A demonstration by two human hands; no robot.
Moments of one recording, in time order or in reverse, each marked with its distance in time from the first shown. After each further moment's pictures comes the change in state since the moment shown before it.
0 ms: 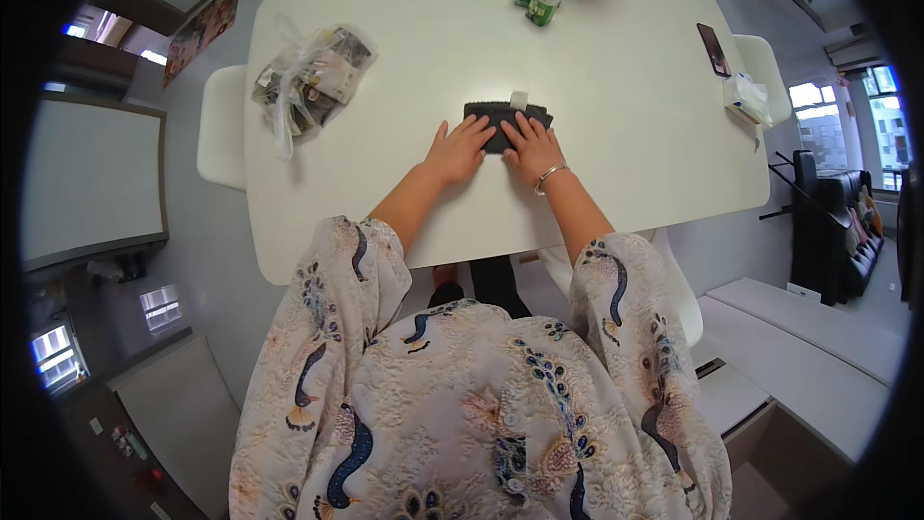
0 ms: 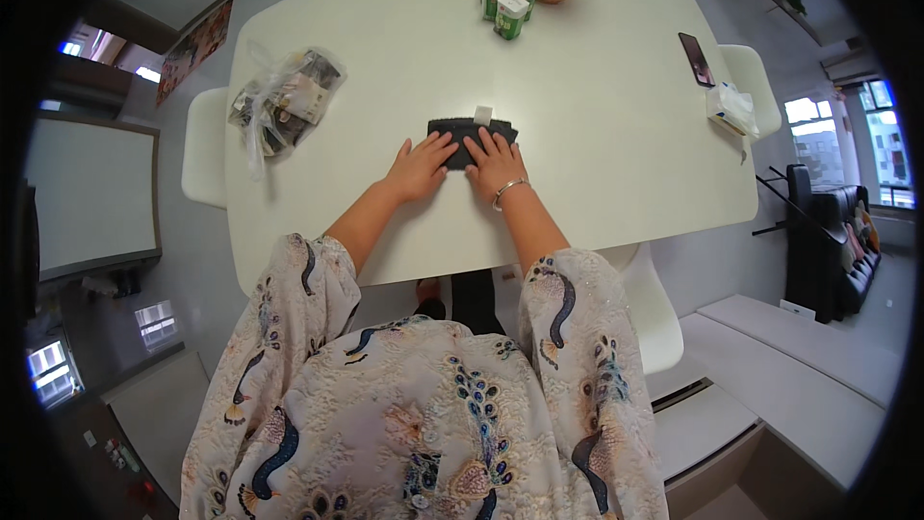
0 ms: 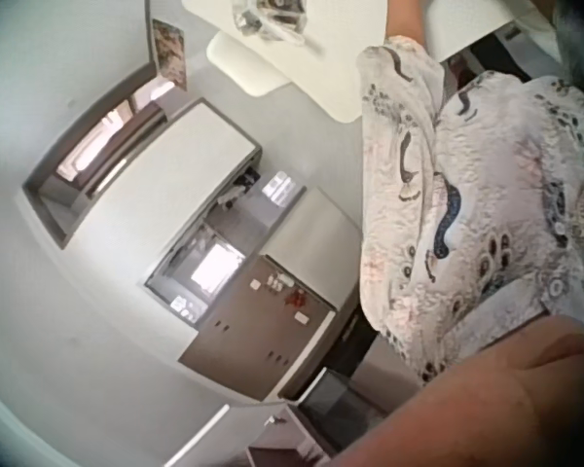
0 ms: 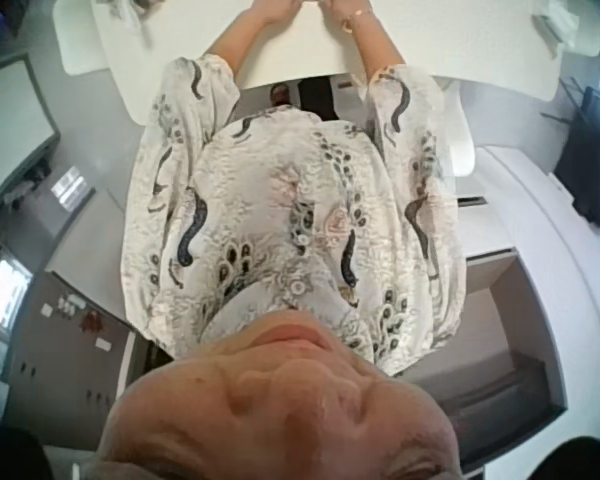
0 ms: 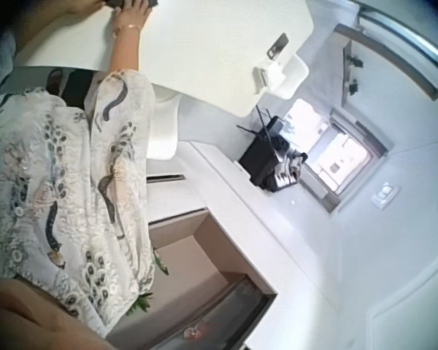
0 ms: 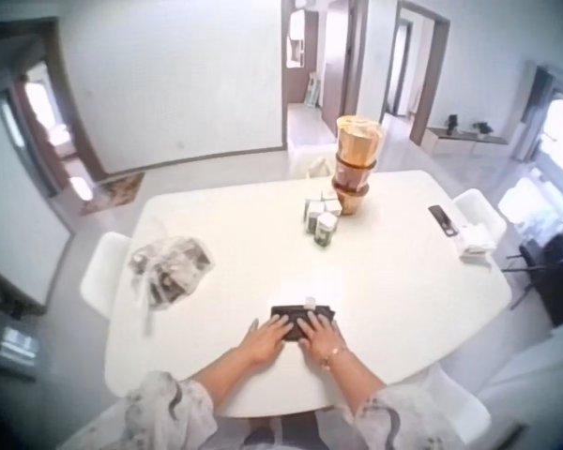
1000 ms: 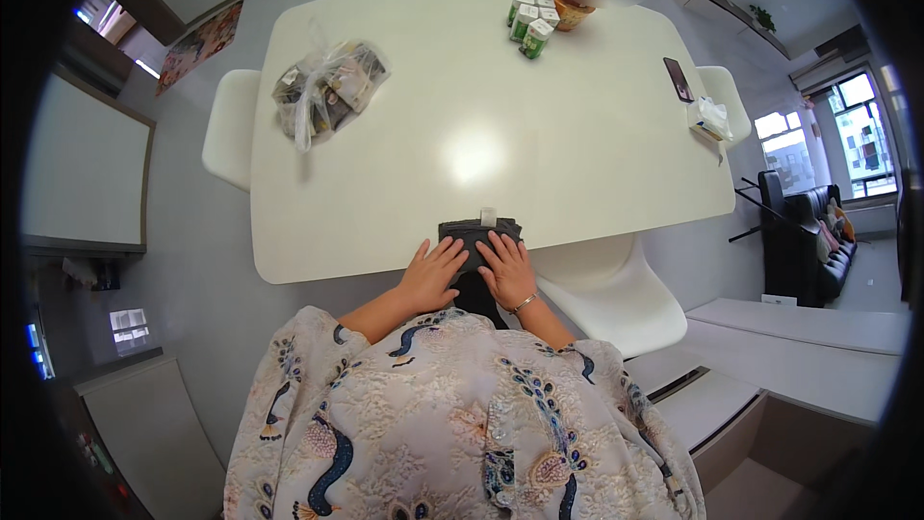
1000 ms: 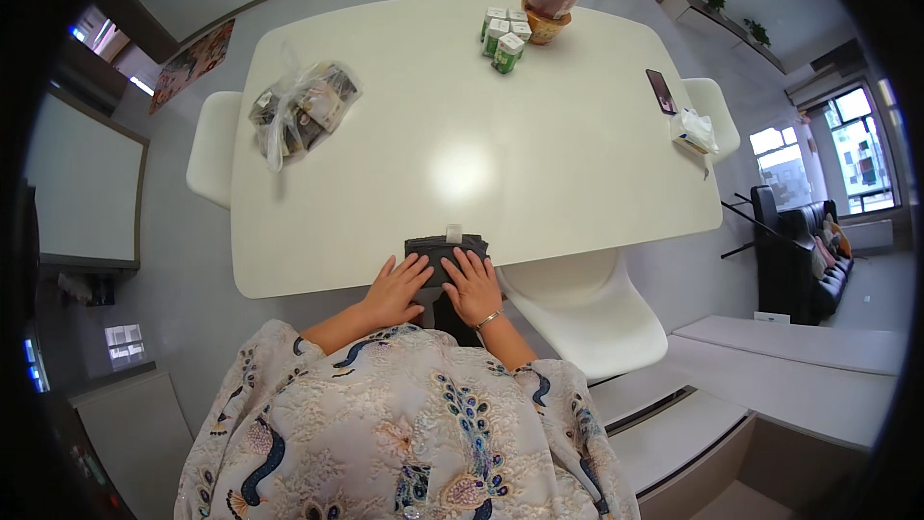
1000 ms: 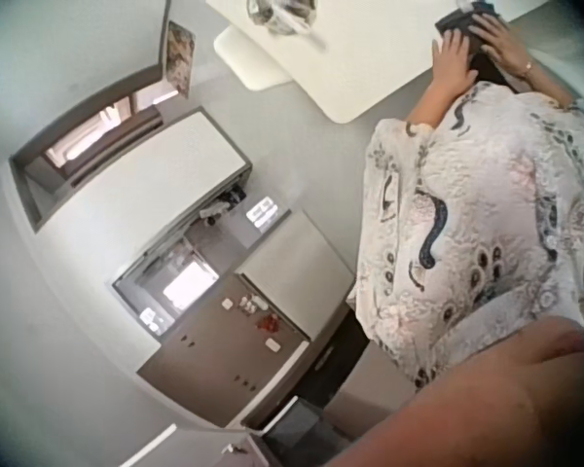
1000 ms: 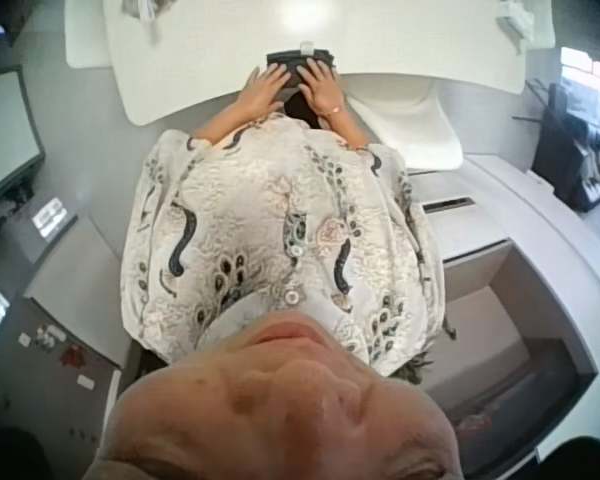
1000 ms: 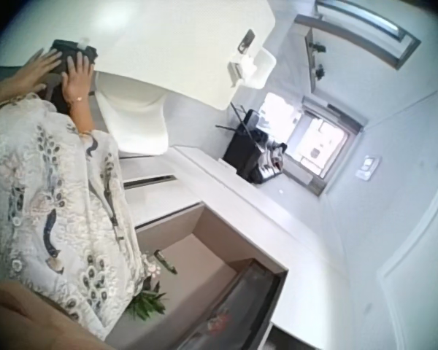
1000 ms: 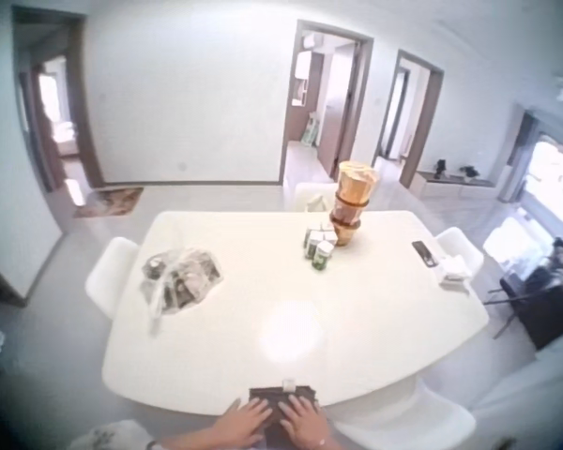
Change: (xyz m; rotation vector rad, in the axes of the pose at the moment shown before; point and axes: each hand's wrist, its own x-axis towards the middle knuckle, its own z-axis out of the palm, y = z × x) left_hand -0.206 0.030 0.072 -0.045 0.044 0.224; right_hand -0.178 -0.078 0.107 0.112 0.402 -0.157
